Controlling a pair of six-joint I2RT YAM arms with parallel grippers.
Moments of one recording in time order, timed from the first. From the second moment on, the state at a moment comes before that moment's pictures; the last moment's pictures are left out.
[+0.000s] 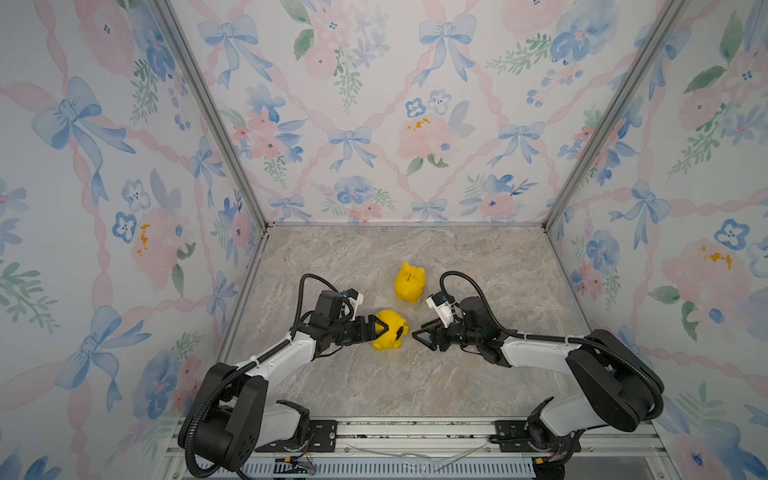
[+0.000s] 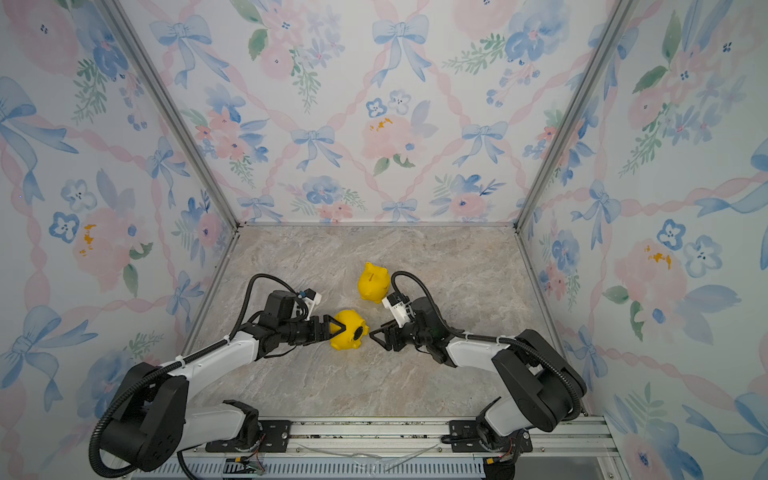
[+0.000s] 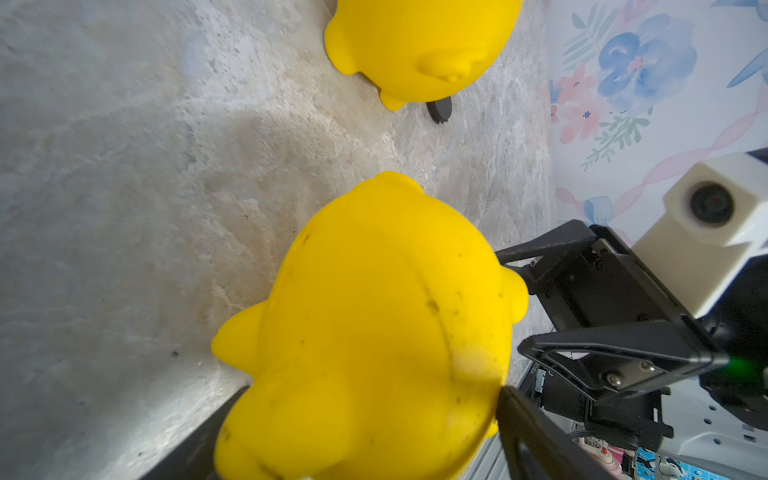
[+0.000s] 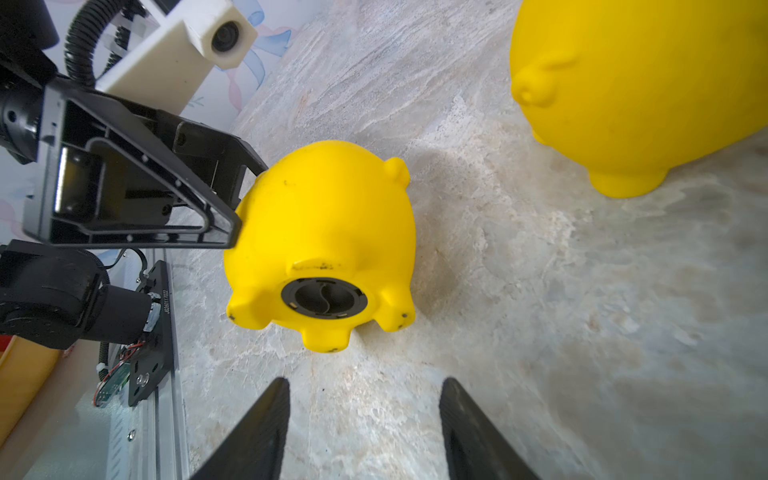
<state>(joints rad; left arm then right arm) -0.33 1.27 0.52 -0.10 0.61 -0.55 0.64 1.51 0.52 0.42 -0.53 0.33</state>
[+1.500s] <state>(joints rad) -0.35 1.55 0.91 -0.33 0.59 -0.31 0.69 1.70 0.57 0.52 -0.49 0.37</state>
